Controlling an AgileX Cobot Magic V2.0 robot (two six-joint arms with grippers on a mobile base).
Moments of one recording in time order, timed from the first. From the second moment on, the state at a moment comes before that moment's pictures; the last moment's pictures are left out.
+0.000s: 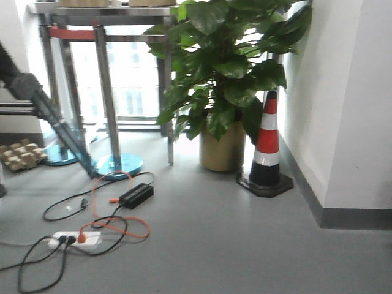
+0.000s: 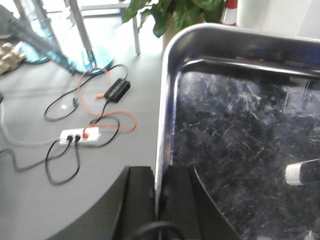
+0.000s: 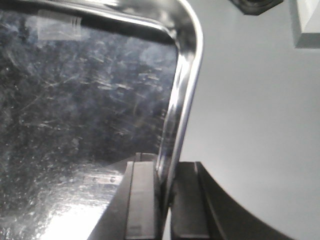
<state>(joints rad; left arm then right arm) -1.03 1.18 -1.24 0.96 1.10 -1.08 1.02 1.21 -1.25 -0.58 1.13 1.10</state>
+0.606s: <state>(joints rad) -1.03 1.18 -1.24 0.97 1.10 -1.08 1.02 1.21 -1.25 -0.58 1.12 1.10</state>
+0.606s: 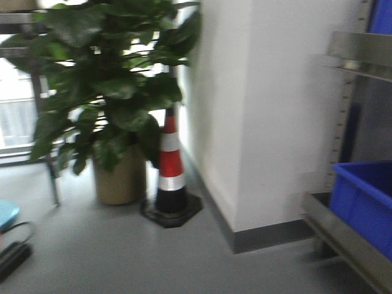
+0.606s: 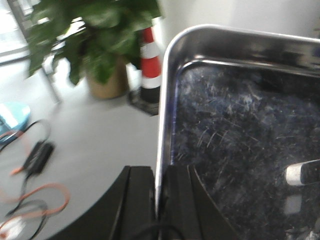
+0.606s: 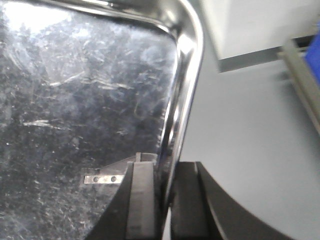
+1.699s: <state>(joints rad) -1.03 1.18 -1.24 0.98 1.11 -1.08 1.02 1.21 -1.25 -0.58 1.10 1.10</state>
